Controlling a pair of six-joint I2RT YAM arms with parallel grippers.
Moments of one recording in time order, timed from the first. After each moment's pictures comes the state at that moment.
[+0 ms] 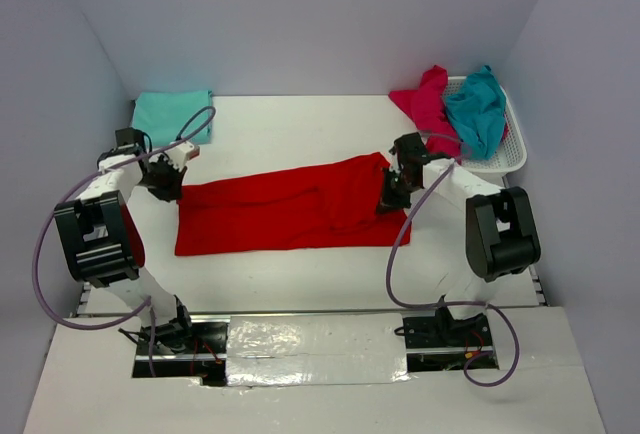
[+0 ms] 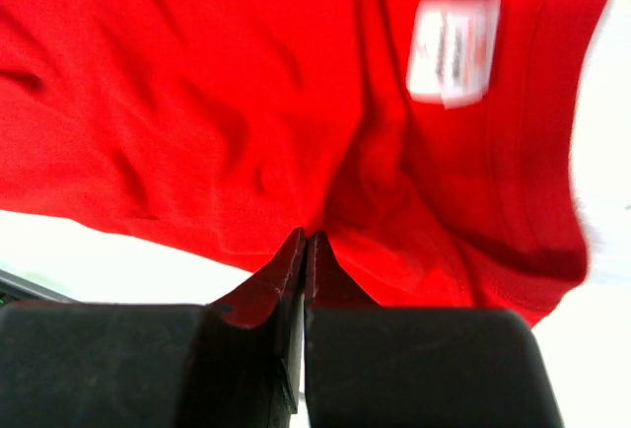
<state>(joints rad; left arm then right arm) 0.32 1.68 1.15 -0.70 0.44 0.87 0.23 1.66 1.02 -0.57 -0.29 0.41</state>
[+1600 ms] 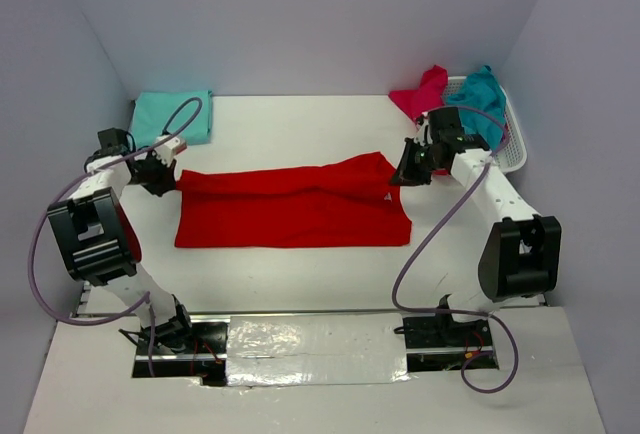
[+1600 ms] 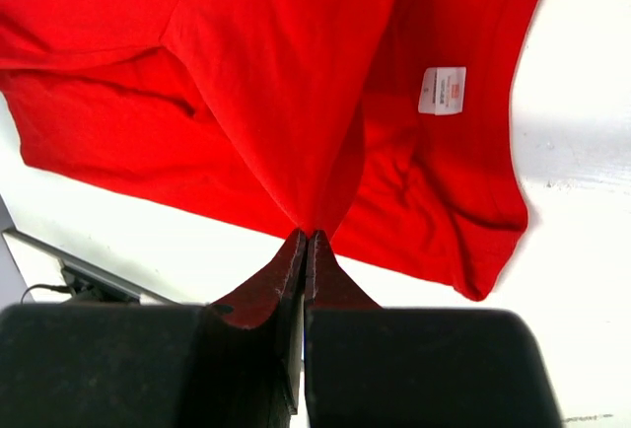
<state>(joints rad) 0.40 1.71 1.19 -0.59 0.60 0.92 0.09 1.51 1.22 -0.73 -0.38 0.37</state>
